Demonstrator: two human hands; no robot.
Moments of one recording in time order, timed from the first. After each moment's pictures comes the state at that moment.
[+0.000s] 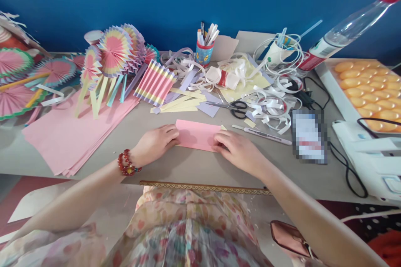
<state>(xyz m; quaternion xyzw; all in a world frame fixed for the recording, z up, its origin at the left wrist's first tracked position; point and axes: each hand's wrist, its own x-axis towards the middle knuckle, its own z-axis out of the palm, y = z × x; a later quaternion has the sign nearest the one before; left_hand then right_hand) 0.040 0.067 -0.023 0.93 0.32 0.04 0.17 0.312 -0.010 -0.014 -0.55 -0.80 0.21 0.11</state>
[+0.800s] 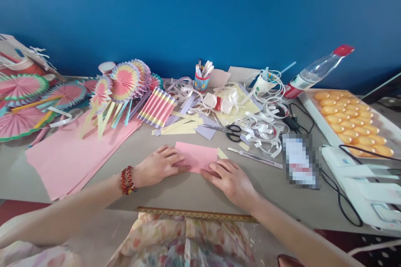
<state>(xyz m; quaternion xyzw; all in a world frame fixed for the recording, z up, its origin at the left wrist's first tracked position) 0.029 0.078 -0.025 0.99 0.12 0.03 0.07 0.314 -0.033 -0.035 -0.45 -0.88 0.01 0.13</state>
